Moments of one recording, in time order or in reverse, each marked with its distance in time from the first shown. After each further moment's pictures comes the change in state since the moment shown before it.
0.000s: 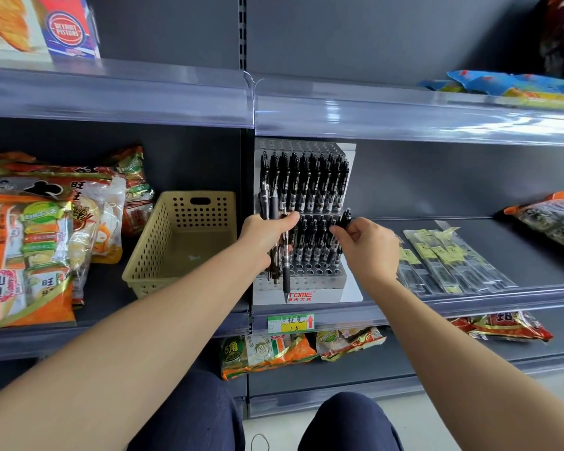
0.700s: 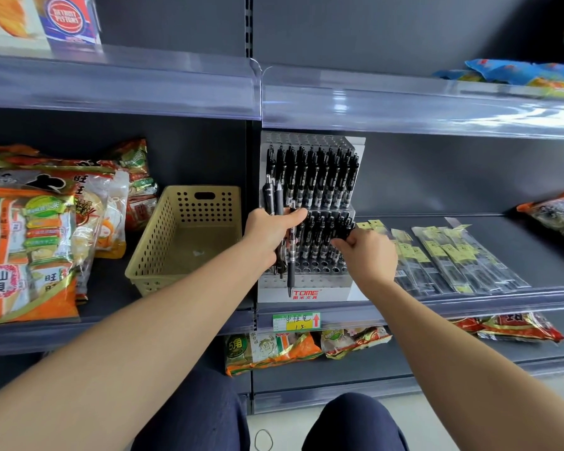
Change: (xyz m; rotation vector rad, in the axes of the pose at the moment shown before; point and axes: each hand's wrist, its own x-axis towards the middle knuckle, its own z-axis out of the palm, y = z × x) left_hand 0.012 -0.008 -0.001 0.028 0.059 0.063; right_hand 0.005 0.017 0.034 -0.198 -0.182 0.028
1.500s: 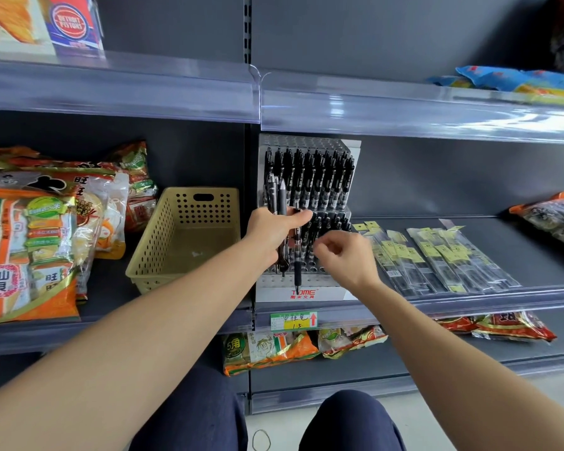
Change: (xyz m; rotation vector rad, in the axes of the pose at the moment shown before) left_hand -0.013 0.009 0.006 0.047 -0.025 0.008; right_hand -0.024 -0.021 -0.014 0.533 -0.096 -0.196
